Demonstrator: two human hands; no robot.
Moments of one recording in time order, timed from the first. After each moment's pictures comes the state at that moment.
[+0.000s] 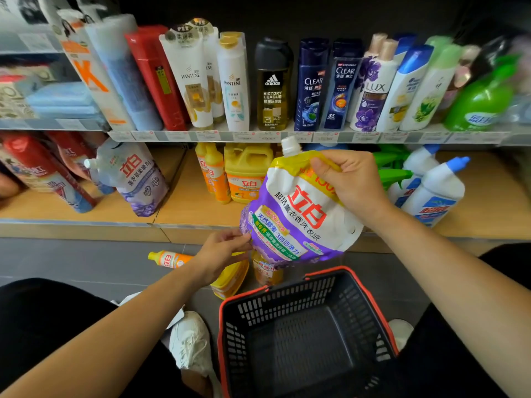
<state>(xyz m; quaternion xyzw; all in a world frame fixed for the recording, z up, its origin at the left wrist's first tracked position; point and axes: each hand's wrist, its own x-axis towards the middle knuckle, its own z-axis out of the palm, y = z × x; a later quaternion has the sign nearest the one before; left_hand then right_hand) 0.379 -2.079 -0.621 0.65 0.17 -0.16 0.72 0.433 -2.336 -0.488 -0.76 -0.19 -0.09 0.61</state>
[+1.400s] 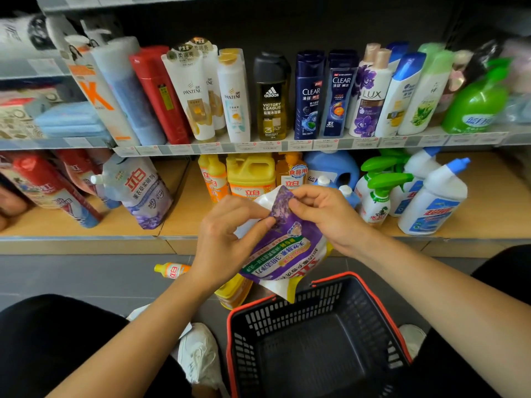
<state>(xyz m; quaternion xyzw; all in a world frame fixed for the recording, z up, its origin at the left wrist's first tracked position) 0.351 -2.102 -0.516 0.83 -0.24 0.31 0.40 0.411 -2.303 -0.520 -0.65 -0.16 0.10 0.74</state>
